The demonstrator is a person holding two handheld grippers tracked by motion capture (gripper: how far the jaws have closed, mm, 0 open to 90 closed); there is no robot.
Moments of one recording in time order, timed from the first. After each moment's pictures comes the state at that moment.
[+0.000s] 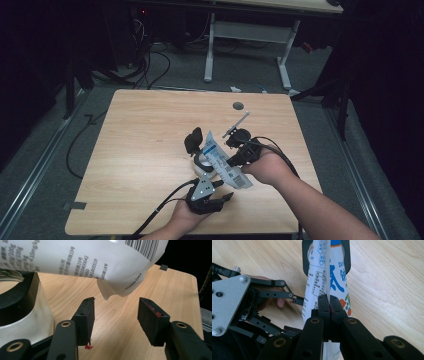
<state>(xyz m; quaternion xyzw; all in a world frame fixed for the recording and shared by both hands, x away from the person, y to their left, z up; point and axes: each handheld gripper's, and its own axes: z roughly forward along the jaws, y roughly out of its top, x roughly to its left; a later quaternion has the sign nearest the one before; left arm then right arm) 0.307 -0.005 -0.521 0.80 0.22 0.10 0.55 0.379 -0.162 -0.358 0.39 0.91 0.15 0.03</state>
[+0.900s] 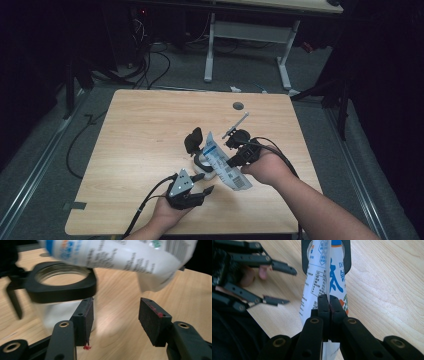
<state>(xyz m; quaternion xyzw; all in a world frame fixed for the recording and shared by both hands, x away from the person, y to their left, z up) 0.317 0.050 -0.514 0.79 0.25 0.13 0.55 0.380 -0.161 -0.362 0.38 0.91 0.15 0.03</state>
